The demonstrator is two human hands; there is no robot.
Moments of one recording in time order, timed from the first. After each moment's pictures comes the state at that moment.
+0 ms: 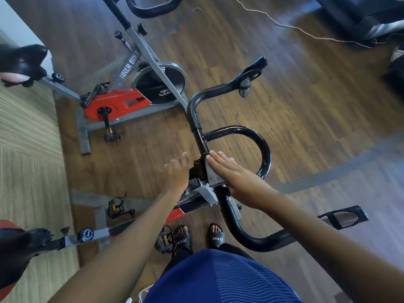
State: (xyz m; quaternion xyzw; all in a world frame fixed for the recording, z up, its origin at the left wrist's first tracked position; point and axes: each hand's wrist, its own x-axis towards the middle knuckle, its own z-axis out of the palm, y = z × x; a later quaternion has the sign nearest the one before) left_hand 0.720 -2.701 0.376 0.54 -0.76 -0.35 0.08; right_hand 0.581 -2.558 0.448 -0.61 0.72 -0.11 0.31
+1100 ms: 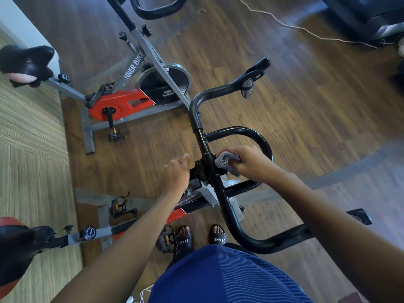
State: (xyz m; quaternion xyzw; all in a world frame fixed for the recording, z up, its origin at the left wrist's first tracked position) left_hand 0.722 -2.699 0.378 0.54 -0.74 -0.38 0.12; right_hand 0.538 -2.585 0.459 -0.53 0.74 -0.21 0.35
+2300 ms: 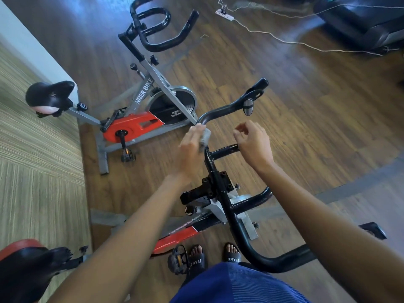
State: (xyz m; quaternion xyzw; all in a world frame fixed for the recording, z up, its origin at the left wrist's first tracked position) left_hand 0.673 -2.750 0.447 0.32 -0.86 -0.34 0.20; right_hand 0.523 -2.641 0.472 -0.34 0.85 -0.38 0.14
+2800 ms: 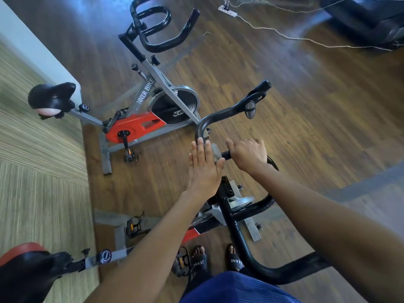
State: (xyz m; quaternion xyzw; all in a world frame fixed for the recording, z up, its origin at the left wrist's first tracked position) left_hand 0.656 -2.713 0.418 0.39 -0.88 -0.28 -0.03; right_hand 0.504 -2.668 0.429 -0.48 0.87 -0.01 0.15
